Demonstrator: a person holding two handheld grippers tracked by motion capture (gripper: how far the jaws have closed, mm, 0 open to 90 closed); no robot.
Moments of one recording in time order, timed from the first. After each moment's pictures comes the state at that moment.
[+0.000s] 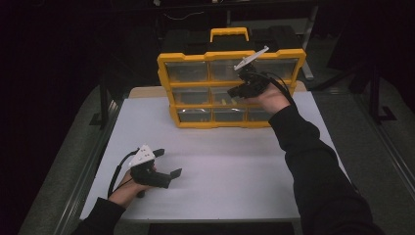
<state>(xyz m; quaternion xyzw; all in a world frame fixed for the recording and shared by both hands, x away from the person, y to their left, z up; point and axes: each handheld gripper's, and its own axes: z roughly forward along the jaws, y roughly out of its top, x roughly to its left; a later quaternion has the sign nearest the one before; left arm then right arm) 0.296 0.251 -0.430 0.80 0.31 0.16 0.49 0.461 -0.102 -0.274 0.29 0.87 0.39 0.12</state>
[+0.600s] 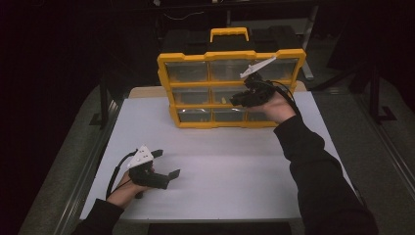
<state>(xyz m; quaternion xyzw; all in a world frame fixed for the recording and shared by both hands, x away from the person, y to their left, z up) 0.293 0.255 -0.431 0.80 0.31 0.16 0.49 0.442 -0.115 -0.289 0.30 0.86 0.40 0.11</state>
